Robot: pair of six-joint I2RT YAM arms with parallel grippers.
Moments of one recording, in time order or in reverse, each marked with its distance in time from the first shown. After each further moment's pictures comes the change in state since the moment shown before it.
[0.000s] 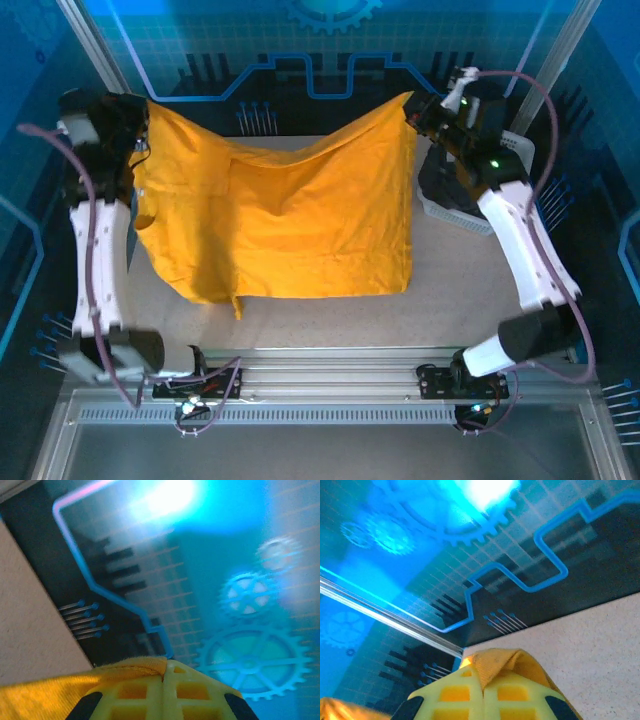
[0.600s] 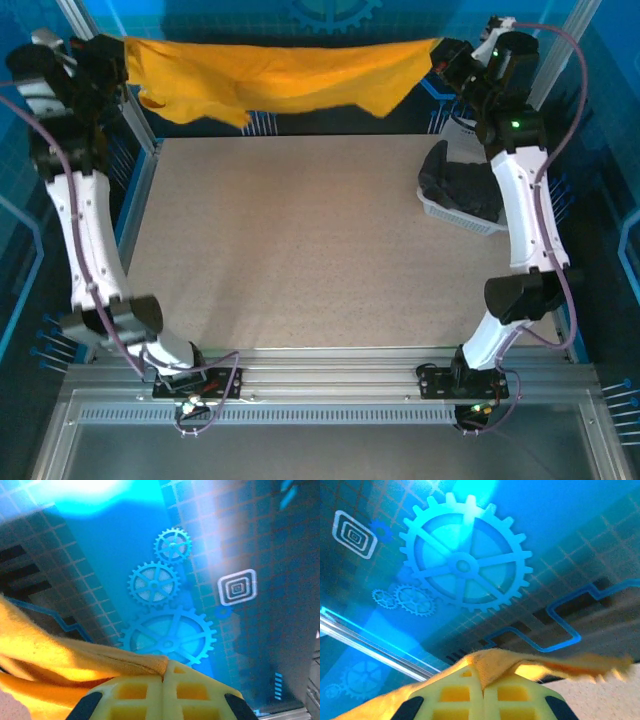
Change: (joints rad) left arm 0.080 0.061 0.308 0.047 0.241 -0.068; right arm -0.129 0.154 0.389 -0.091 -0.038 0.033
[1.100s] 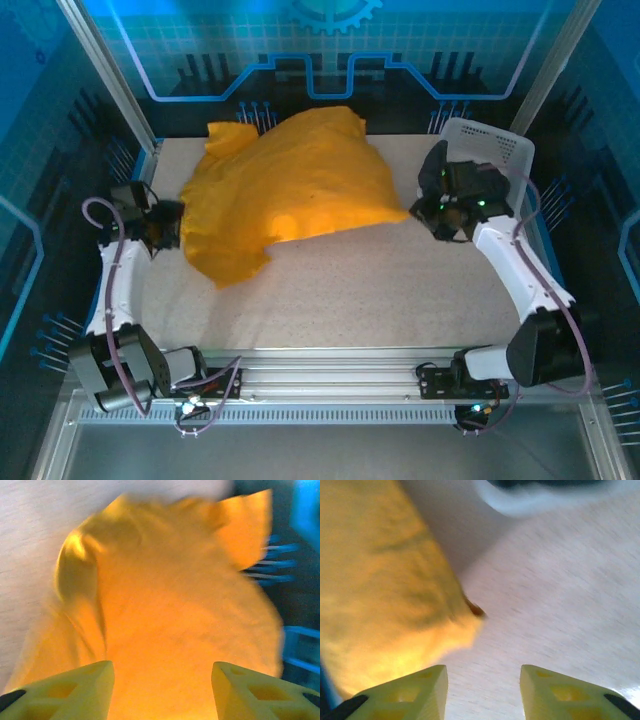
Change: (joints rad) left arm -0.002 -0.277 -1.039 -0.245 -0.178 0.145; right arm 0.079 -0.336 -0.971 -0.347 0.148 0.055
